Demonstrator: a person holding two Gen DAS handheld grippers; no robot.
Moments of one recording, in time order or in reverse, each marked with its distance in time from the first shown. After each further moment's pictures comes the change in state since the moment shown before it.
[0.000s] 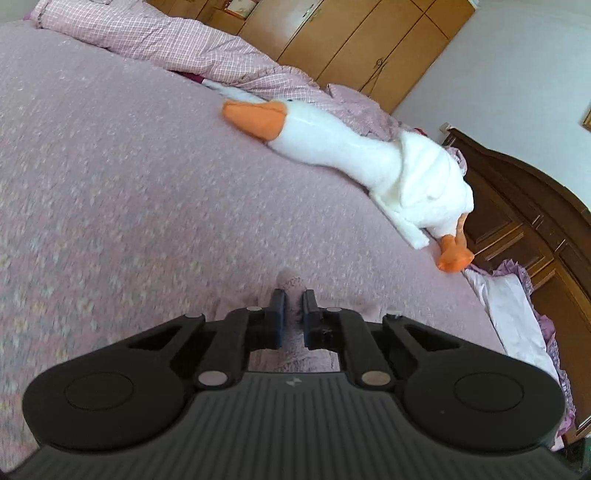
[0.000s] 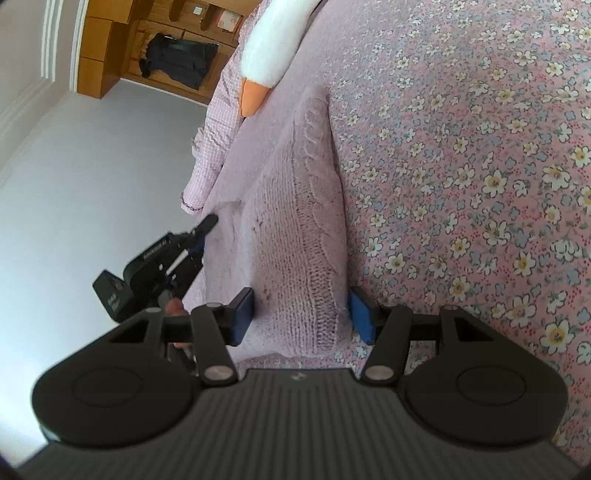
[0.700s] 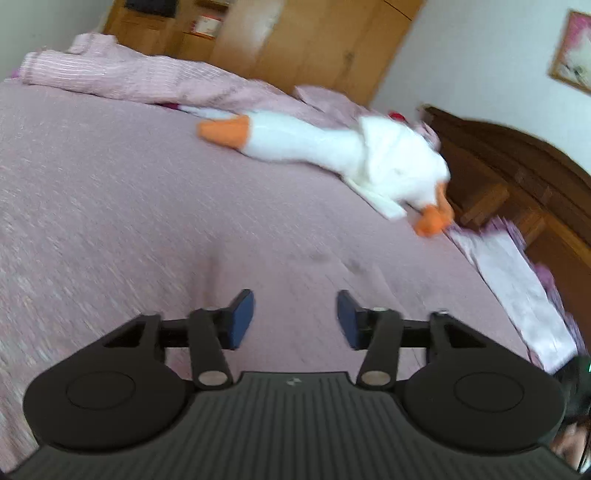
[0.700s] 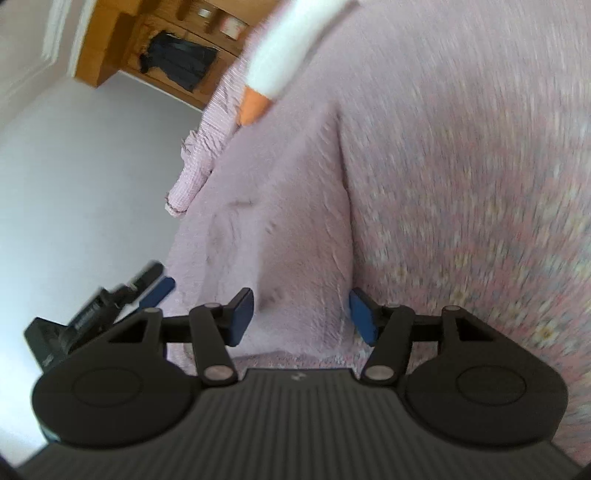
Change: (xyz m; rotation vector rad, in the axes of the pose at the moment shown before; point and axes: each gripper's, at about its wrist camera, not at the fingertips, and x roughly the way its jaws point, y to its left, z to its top) left arm -0.099 -0.065 -0.061 0.190 0.002 0.033; right arm -0.011 0.034 -0.008 -0.138 -0.079 -0.105
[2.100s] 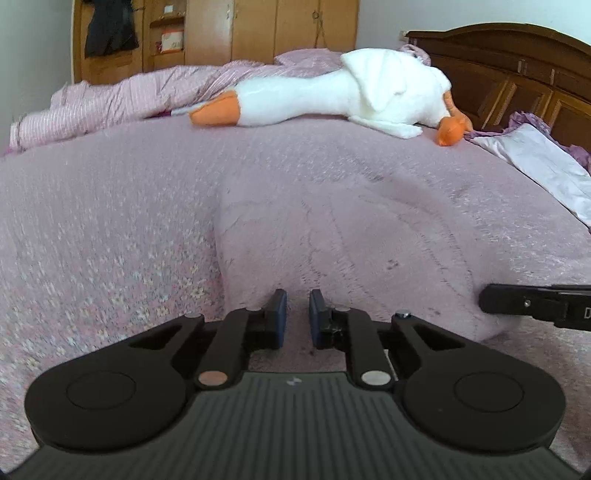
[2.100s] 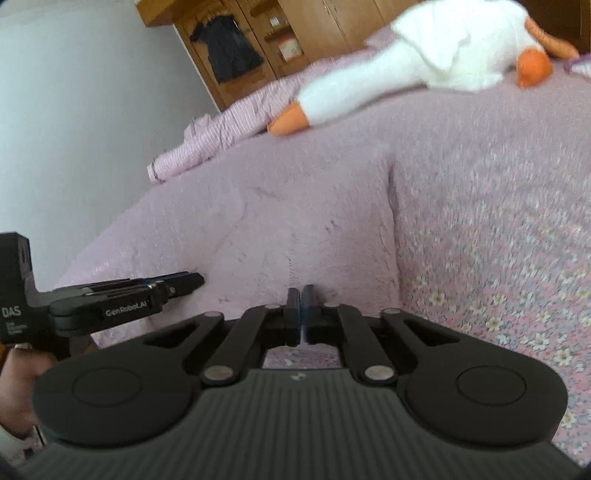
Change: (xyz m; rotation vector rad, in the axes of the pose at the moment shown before) left arm 0.012 -0.018 -0.059 0.324 0.059 0.164; right arm 0.019 0.062 -0.056 -0.454 -0.160 -0.174
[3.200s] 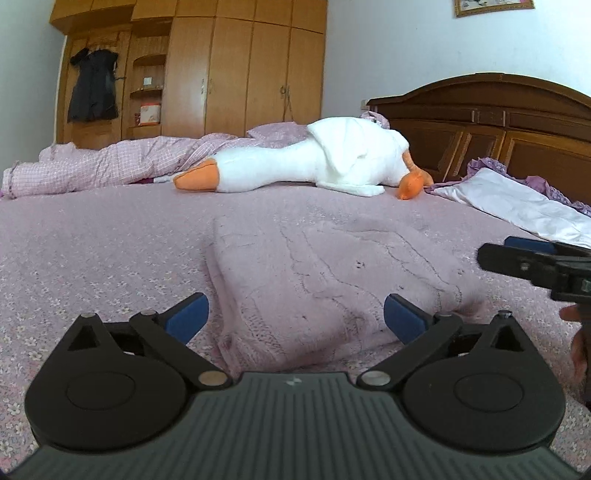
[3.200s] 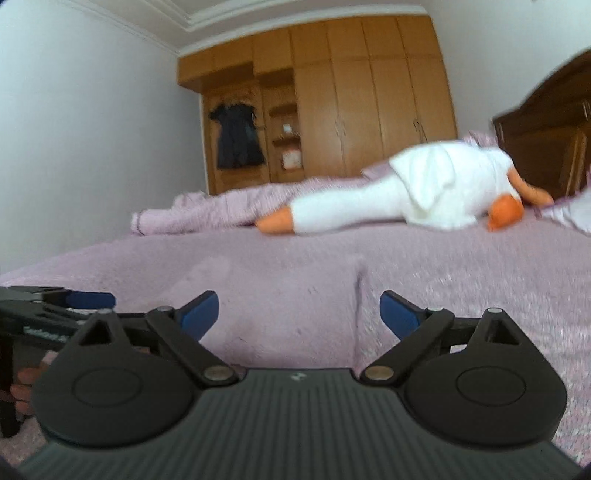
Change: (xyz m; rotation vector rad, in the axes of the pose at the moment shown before) left arm -0.045 0.007 -0.059 0.054 -0.280 -0.090; right arm -0.028 0.013 -0.040 -0.264 -0.377 -0.146
